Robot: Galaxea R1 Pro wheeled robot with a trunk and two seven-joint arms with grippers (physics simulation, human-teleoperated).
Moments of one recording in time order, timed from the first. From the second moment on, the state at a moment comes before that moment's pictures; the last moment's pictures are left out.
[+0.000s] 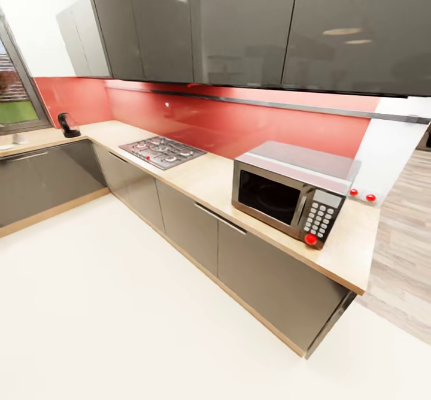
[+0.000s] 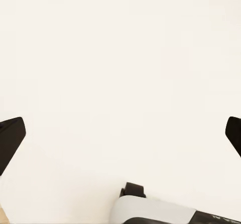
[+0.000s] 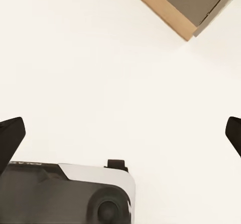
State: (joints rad) left arm -0.08 0.09 0.03 -0.42 0.25 -0.33 0.00; right arm 0.00 -0.03 0.00 -0.49 0.05 -0.29 0.00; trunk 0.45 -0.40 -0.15
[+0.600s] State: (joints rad) left arm -0.08 0.10 0.03 -0.39 0.25 -0.33 0.01; right arm 0.00 -0.03 0.00 -0.49 0.05 -0.29 0.00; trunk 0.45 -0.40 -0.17
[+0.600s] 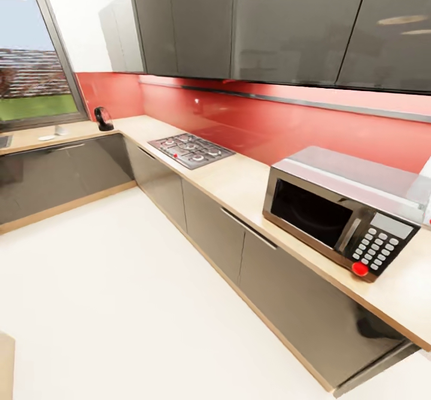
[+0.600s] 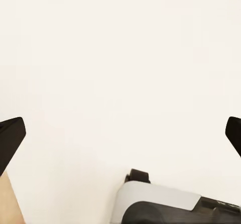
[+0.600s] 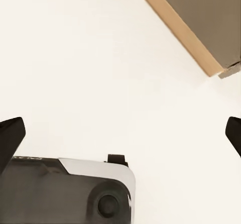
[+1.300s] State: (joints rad) left arm -0.08 0.10 0.03 -0.38 0.25 -0.33 0.01; right arm 0.00 -0.03 0.00 -0.49 0.05 -0.29 0.00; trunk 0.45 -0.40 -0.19
